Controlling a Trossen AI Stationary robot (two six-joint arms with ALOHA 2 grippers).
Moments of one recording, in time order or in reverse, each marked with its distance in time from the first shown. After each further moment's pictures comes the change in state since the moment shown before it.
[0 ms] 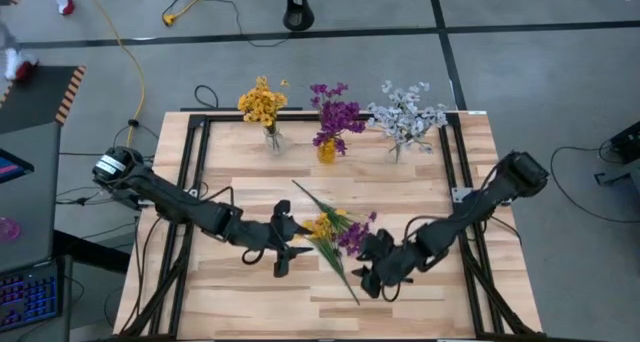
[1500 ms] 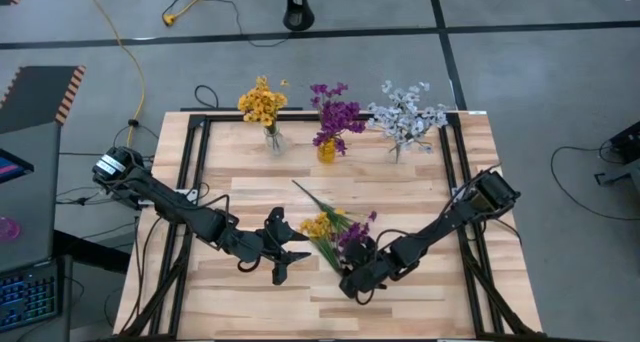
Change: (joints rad) left arm -0.076 0.001 -0.001 0.009 -0.100 -0.190; right arm -0.048 0.303 0.000 0.260 0.050 0.051
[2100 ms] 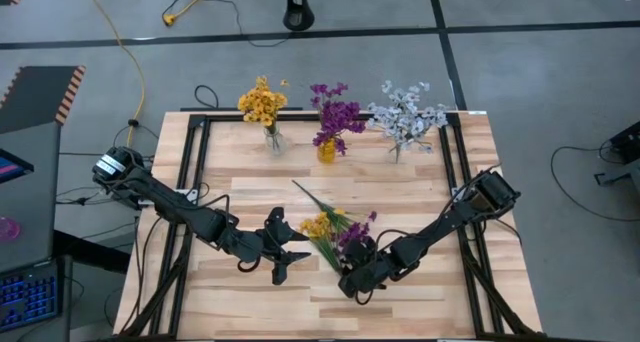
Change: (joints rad) left arm 0.000 0.000 0.000 0.000 0.000 0.011; right arm 0.004 0.000 0.000 0.012 0.032 0.021
